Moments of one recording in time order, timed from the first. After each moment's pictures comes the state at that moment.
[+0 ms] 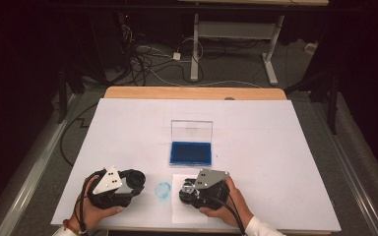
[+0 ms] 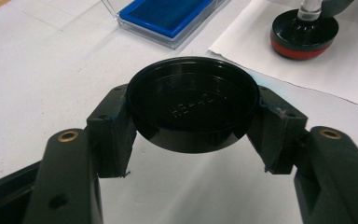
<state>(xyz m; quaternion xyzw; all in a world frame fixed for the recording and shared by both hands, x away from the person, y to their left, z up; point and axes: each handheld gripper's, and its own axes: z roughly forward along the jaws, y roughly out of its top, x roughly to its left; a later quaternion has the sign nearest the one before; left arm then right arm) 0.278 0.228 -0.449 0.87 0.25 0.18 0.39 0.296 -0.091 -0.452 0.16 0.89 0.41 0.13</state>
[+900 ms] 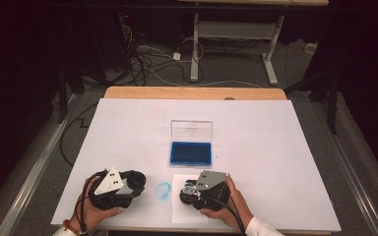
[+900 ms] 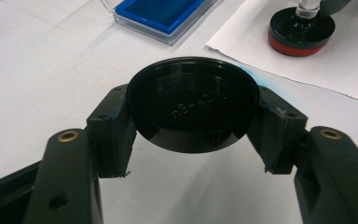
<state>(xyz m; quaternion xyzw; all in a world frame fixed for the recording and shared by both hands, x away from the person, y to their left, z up) 0.278 0.226 -0.450 0.87 0.25 0.18 0.39 0.294 -0.094 -0.456 0.17 0.89 0.41 0.13</state>
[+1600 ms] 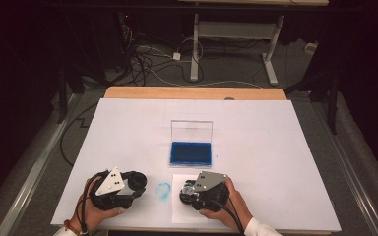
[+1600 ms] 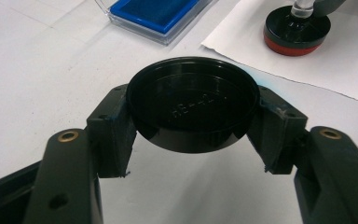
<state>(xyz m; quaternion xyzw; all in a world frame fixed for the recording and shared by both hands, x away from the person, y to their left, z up) 0.277 0.224 -0.451 0.87 0.24 0.18 0.38 0.292 -0.091 -0.455 0.17 0.89 0.40 0.13</state>
